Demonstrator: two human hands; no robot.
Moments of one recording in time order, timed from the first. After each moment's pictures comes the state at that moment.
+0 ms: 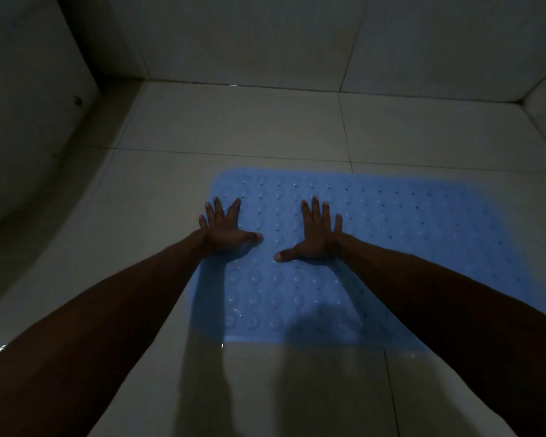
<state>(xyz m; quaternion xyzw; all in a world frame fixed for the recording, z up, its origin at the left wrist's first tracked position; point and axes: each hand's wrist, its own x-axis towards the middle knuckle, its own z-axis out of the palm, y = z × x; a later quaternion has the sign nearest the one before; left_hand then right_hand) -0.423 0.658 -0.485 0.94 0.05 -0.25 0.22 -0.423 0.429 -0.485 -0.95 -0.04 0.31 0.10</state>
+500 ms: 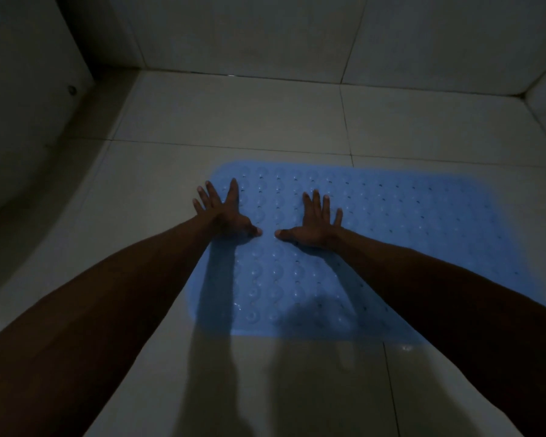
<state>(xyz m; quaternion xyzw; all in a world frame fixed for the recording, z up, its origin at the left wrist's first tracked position) -0.405 0.649 -0.473 0.95 0.08 -0.25 0.16 -0.420 0.437 -0.489 -0.95 0.01 0.27 0.15</state>
